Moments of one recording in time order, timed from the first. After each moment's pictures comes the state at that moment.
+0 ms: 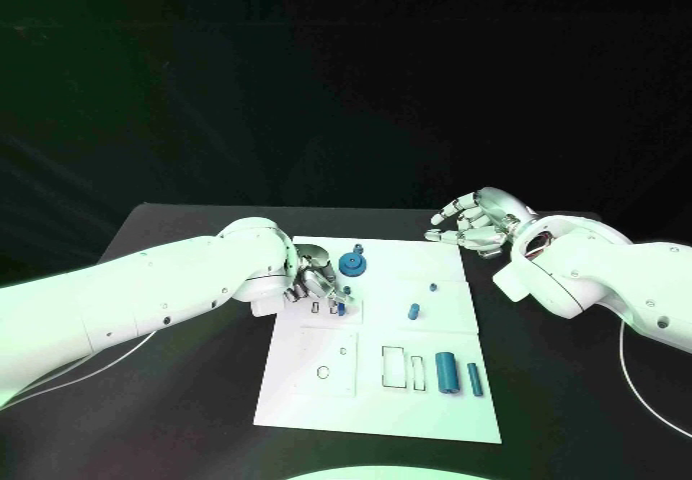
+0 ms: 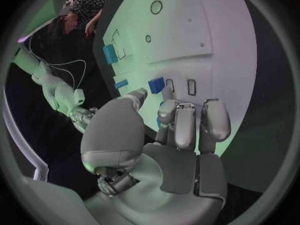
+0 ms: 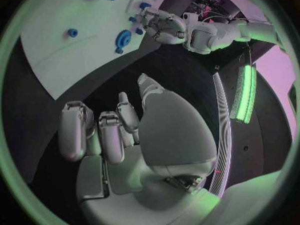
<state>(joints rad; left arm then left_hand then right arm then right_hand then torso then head) 1.20 -0.66 -0.01 1.40 -1.03 0.21 -0.51 1.09 -0.14 0.31 0.29 0.16 0.86 0.07 0.70 0.68 1.28 0.00 1.24 1.05 1.47 -0.06 1.36 1.26 0.09 1.31 0.06 1.42 1.17 1.33 -0.88 -0.13 1.60 -0.83 -0.46 -0.16 1.40 -0.15 0.17 0.29 0.17 0.79 0.18 0.36 0.27 1.24 0.10 1.35 1.25 1.46 0.03 1.56 1.31 0.05 1.44 0.13 1.33 1.31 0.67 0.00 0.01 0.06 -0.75</state>
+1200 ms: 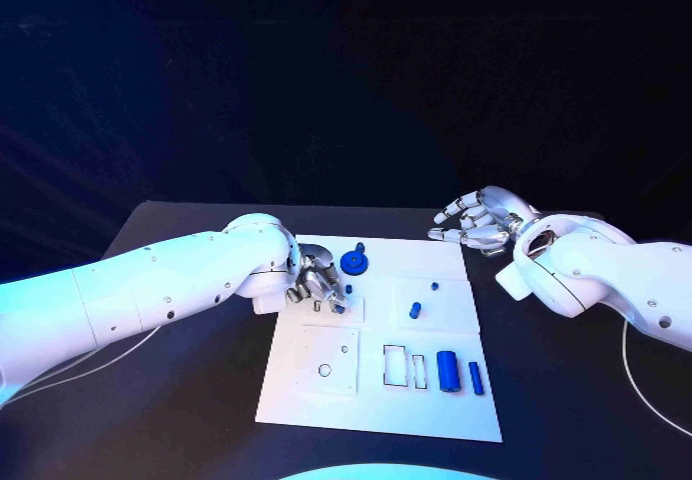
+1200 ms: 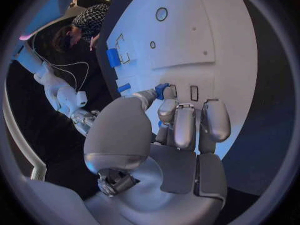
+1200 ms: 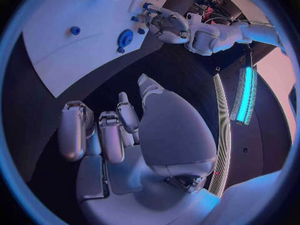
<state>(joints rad) 1.21 -0.66 -0.01 1.39 -1.00 0.26 -0.51 1.28 -0.10 0.48 0.26 0.16 0.84 0.06 0.69 0.72 1.27 -0.01 1.23 1.03 1.47 -0.06 1.36 1.26 0.09 1.31 0.06 1.42 1.18 1.33 -0.88 -0.14 1.59 -0.84 -0.46 -0.17 1.39 -0.14 0.17 0.29 0.17 0.79 0.18 0.36 0.27 1.25 0.10 1.35 1.26 1.46 0.03 1.56 1.31 0.05 1.44 0.13 1.33 1.31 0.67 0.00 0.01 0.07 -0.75</state>
